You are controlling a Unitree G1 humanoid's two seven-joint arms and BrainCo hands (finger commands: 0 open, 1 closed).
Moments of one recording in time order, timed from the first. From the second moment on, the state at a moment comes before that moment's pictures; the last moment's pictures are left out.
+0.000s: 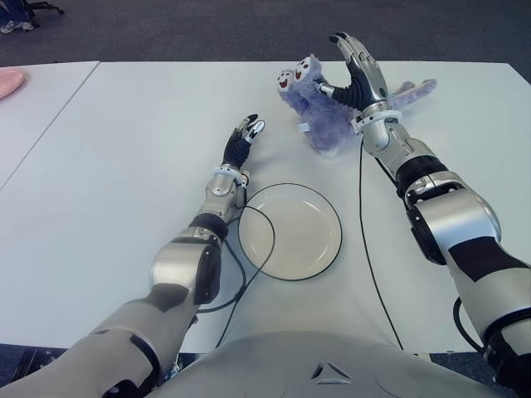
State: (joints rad) left arm -0.68 -0.03 0.18 1.26 0.12 -0.51 -0.05; right arm -1.04 -0.34 0.35 1.29 -0.62 -0.62 -0.57
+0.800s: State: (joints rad) left arm -0.68 -0.03 0.18 1.26 0.12 -0.51 -0.05; right arm -0.97 -0.35 0.34 1.23 -0.62 -0.78 -0.59
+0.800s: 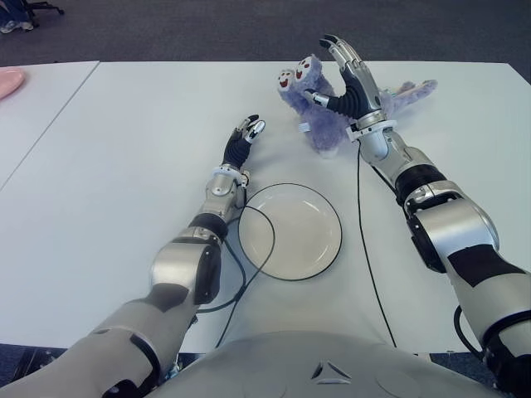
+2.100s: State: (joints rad) left arm -0.68 -0.03 0.18 1.26 0.13 -0.51 -0.05; right arm -0.96 -0.29 0.34 1.29 -0.62 -0.64 -0.53
